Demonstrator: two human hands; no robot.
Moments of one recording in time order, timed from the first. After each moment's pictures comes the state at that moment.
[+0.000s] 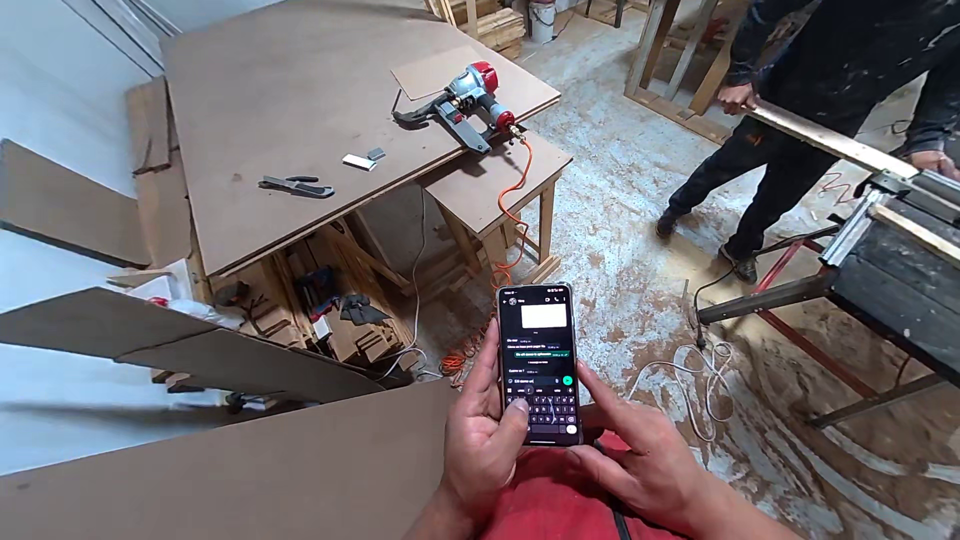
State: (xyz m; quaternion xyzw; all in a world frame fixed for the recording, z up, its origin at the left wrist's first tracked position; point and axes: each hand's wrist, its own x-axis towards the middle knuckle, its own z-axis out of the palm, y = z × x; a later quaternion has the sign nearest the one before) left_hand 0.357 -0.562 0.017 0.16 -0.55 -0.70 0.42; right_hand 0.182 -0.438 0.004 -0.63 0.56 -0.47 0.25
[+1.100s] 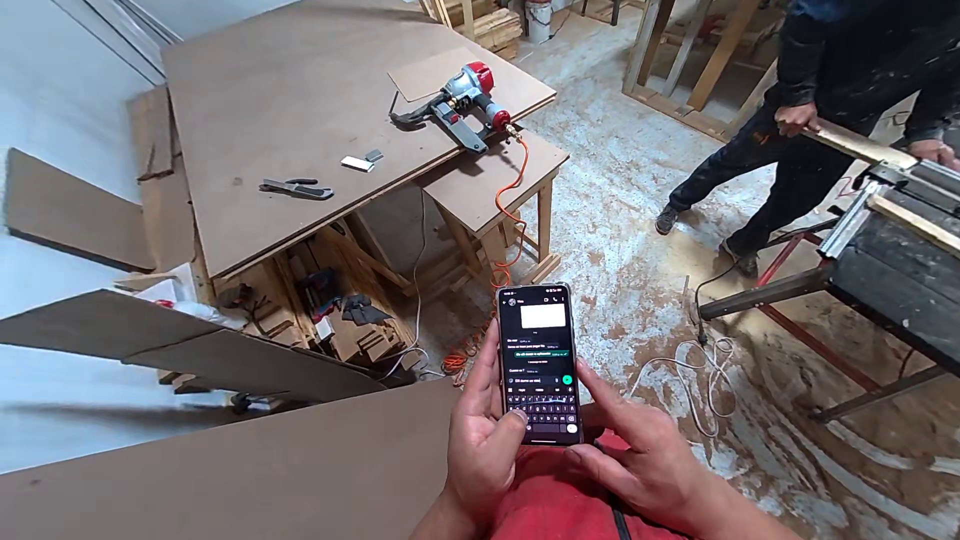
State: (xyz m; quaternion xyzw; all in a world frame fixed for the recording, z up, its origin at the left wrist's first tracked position) left_hand 0.356 -0.550 0.017 0.16 -0.54 -0.73 0.40; right_hand 0.183 -0.425 0.001 -0.62 0.57 -0.48 0.26
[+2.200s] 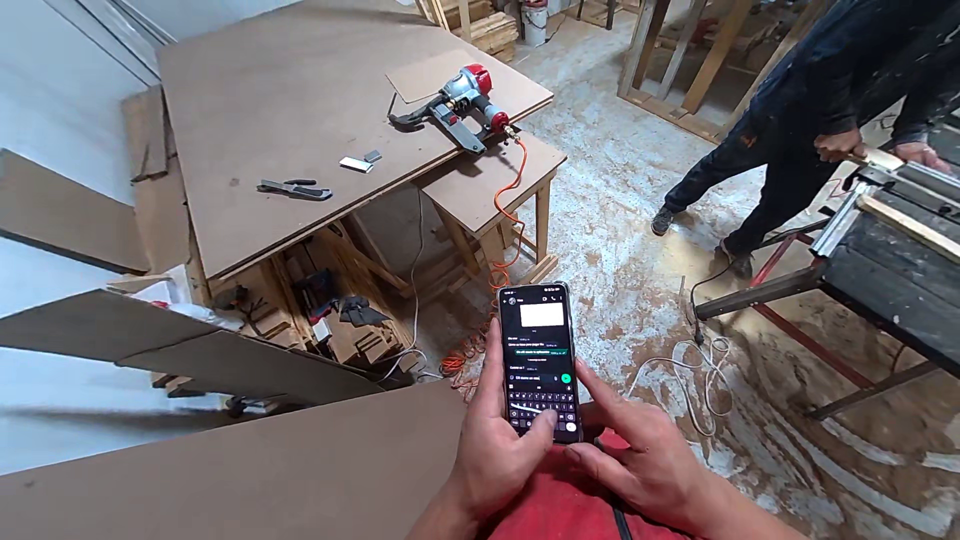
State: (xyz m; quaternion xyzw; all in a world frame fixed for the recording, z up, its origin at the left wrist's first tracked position) left_hand 0.361 -0.544 0.020 0.21 -0.60 -0.69 0.35; right_hand 0.190 -0.423 0.005 -0.63 0.57 -0.47 0.24
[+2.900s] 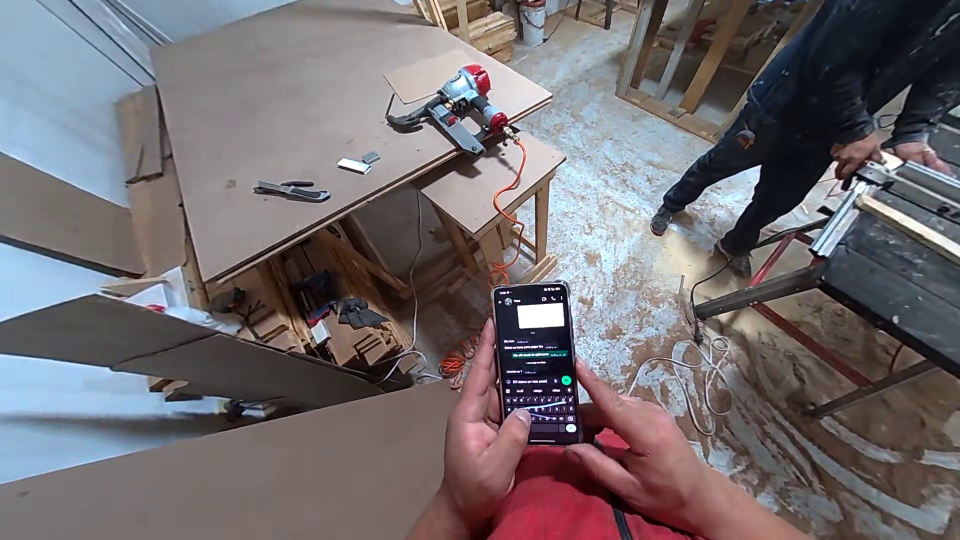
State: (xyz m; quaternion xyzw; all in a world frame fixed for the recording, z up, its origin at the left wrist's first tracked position) left_hand 0.365 -0.555 0.021 0.13 -0.57 -0.71 0.39; right_hand 0.187 -0.431 0.007 -0.65 0.56 -0.47 0.22
